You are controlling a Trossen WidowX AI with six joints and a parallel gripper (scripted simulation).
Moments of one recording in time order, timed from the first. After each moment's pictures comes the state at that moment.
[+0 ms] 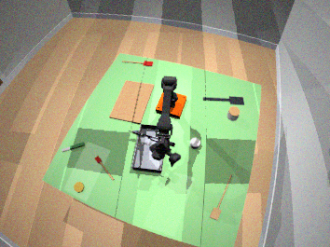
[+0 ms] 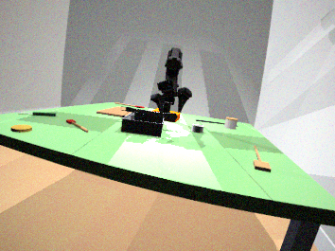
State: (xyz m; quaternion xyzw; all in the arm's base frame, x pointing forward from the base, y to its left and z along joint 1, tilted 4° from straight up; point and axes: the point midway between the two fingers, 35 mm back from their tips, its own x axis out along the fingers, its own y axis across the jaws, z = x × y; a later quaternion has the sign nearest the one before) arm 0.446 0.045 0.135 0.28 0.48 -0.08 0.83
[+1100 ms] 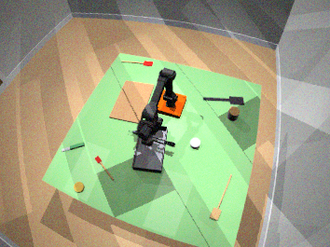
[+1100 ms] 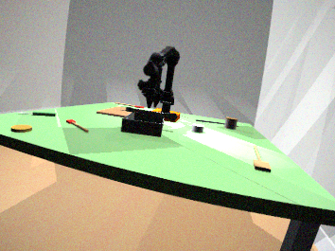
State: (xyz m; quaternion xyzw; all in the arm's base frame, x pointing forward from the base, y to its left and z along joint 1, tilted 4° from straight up) arm 0.306 -0.055 0.114 0.58 0.44 -0.51 0.46
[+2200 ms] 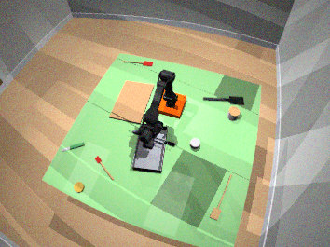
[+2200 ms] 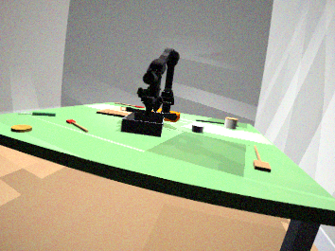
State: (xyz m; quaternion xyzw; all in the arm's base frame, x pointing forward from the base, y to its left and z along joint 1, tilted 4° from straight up) arm 0.311 -0.052 0.074 0.58 0.43 -0.51 0.46
